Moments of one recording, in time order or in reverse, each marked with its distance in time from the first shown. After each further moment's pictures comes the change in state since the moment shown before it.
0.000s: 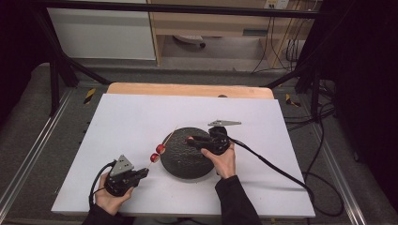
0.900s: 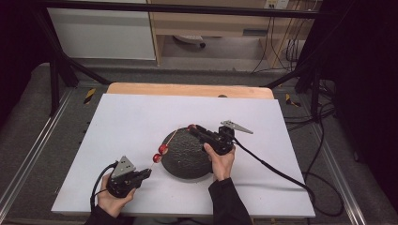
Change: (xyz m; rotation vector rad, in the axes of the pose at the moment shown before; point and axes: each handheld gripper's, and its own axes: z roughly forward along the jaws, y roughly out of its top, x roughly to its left) left arm -0.010 0.003 -0.001 -0.028 -0.014 0.000; right arm 0.000 -0.006 -0.009 -0.357 0.033 0.152
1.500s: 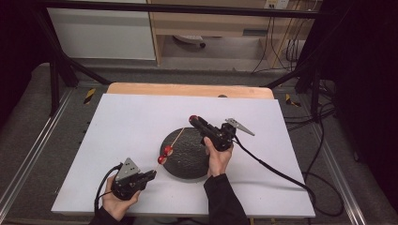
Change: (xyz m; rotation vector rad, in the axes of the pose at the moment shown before) left arm -0.014 0.002 0.005 -0.025 -0.024 -0.003; right arm -0.003 0.003 0.007 -0.183 0.016 0.062
